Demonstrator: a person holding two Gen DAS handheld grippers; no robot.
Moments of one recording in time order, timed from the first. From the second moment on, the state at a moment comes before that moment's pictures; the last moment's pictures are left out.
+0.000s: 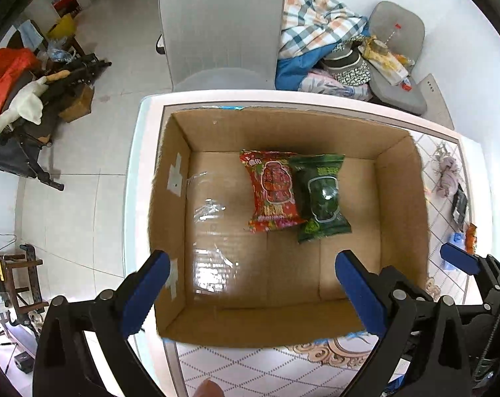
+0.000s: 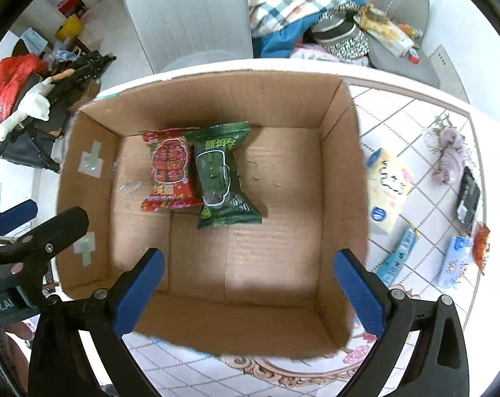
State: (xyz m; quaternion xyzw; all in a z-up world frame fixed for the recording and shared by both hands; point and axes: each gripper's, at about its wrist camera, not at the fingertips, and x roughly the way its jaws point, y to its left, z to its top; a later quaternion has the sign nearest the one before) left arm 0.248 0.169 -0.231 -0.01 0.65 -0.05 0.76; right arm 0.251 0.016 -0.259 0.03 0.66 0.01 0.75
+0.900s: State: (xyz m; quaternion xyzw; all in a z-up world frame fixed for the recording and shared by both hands) left arm 0.261 -0.089 -0.203 0.19 0.62 -0.15 0.75; right arm 0.183 -0.227 -0.198 0.16 0.63 -0.06 0.76
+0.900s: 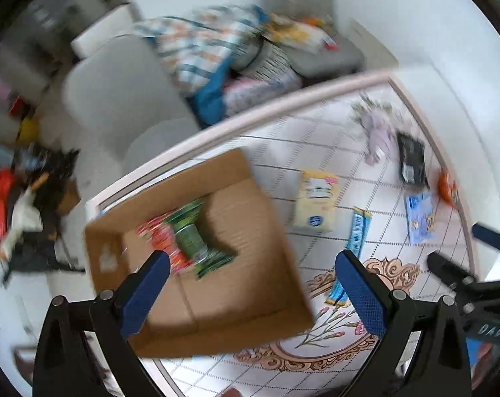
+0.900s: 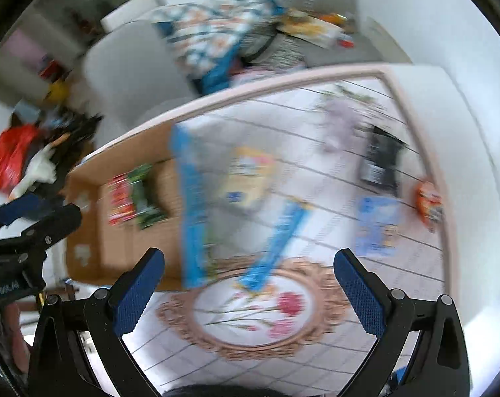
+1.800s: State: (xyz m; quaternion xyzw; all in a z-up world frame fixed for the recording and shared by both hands) left arm 0.312 -0.208 -0.448 0.30 0.78 -0.15 0.53; right arm 0.187 -0.382 -0.402 0.22 0.74 -0.14 0.62
